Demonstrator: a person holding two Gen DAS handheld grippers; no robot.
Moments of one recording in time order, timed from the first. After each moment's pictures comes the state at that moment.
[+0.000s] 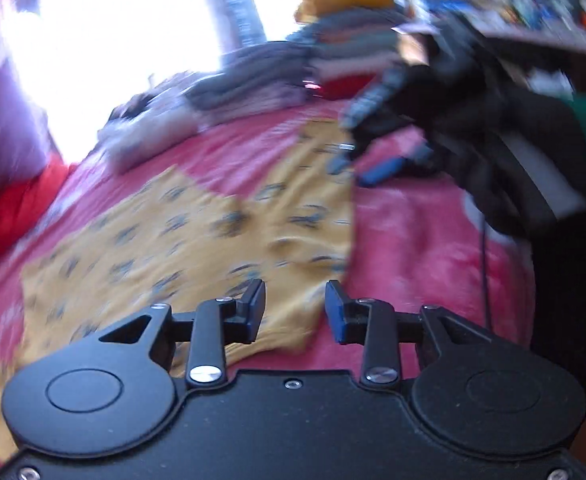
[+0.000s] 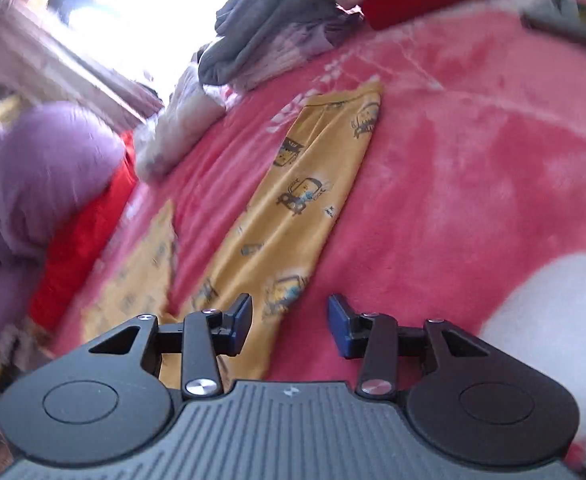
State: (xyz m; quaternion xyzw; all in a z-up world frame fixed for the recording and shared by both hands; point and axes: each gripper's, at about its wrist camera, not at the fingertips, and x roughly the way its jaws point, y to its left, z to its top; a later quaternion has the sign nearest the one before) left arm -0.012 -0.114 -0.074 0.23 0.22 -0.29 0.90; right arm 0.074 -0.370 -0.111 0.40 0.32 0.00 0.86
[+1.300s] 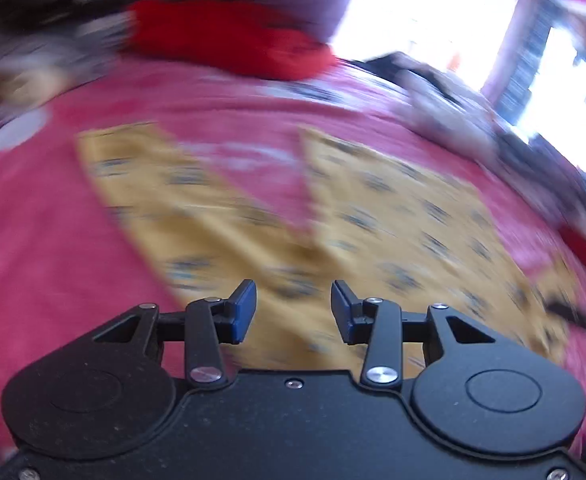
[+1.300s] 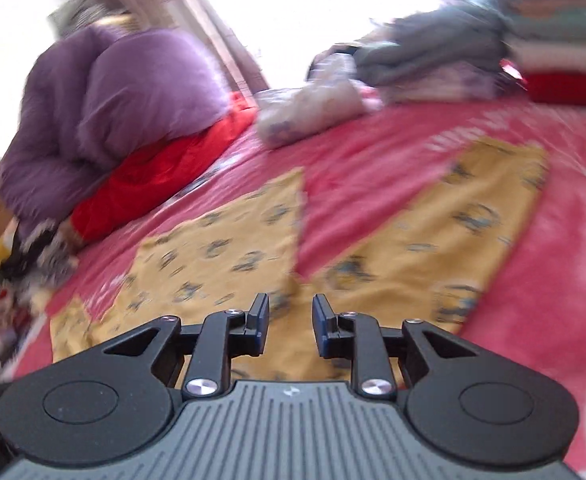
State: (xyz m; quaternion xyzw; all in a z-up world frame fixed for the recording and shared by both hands) left arm 0.059 0.148 -0.058 -0.18 0.34 0.02 0.92; right arm 0.066 -0.245 -0.062 0.16 0.28 0.14 0.94
